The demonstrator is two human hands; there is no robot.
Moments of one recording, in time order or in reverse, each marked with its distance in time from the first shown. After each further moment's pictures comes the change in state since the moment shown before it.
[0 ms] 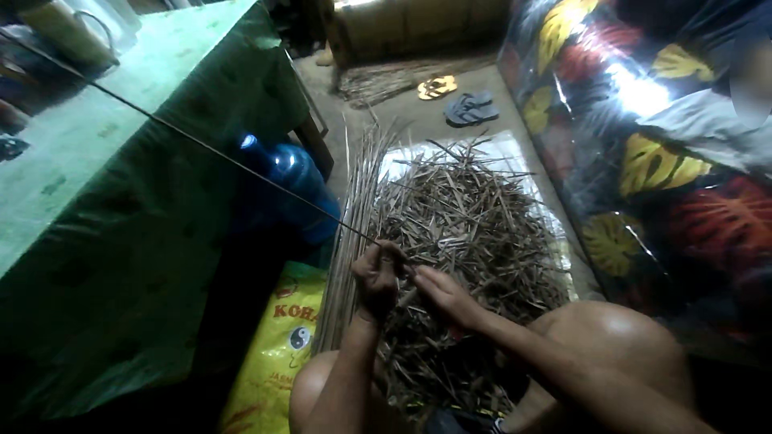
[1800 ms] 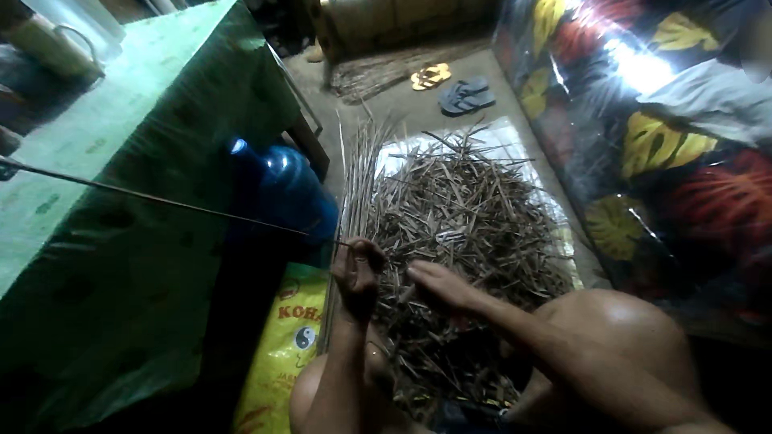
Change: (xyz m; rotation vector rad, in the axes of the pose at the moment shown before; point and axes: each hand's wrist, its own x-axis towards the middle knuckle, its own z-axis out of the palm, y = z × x) left_hand 0.004 -0.007 -0.019 0.120 0.020 0.084; right_hand 0.012 0.005 -0.015 0.076 -0.097 0.227
